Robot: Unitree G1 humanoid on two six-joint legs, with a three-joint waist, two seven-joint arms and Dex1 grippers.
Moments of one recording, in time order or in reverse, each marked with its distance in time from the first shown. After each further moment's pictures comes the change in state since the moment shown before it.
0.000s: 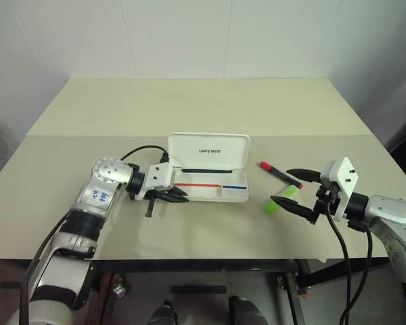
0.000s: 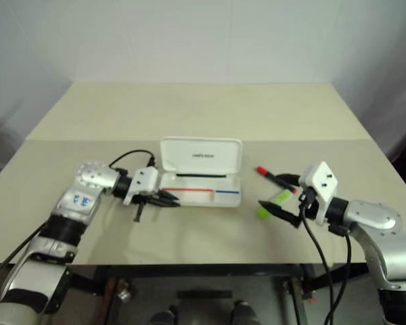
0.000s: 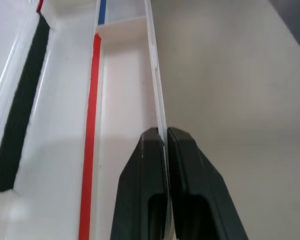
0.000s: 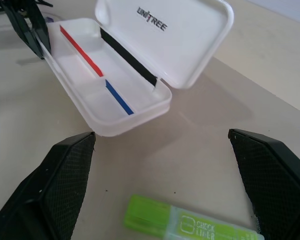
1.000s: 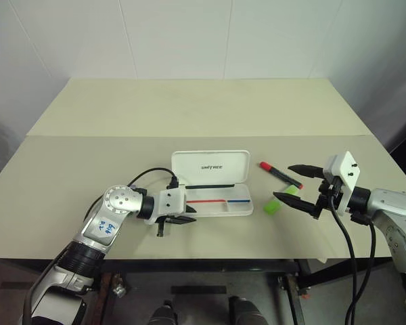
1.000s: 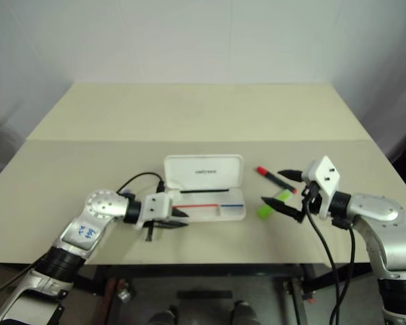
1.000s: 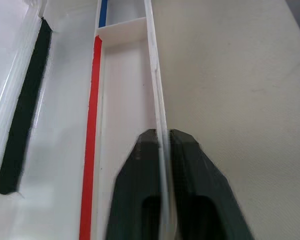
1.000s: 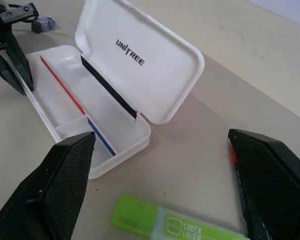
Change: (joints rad) left arm 0.194 0.008 -0.082 -0.229 0.049 0.074 0.223; right arm -0.054 -0.005 0.004 0.065 -0.021 -0.019 0.055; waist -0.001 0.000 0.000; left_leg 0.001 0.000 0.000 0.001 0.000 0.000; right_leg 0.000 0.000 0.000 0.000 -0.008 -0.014
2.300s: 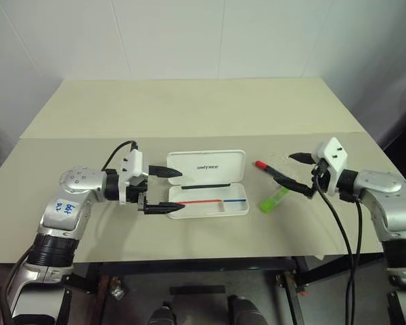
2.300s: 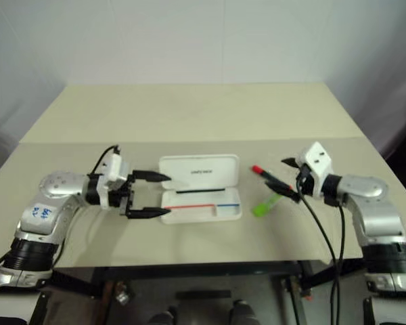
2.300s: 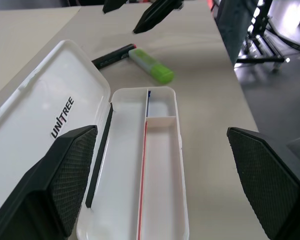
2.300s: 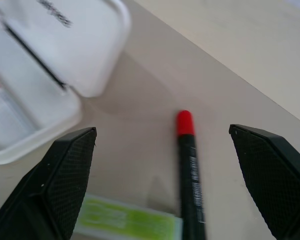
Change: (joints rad) left arm -0.034 0.087 0.267 -0.002 -0.408 0.158 -0.173; right arm -0.316 0.044 0.142 0.472 -0.206 -0.134 -0.010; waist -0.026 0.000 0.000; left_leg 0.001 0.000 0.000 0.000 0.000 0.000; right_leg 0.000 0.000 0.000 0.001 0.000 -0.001
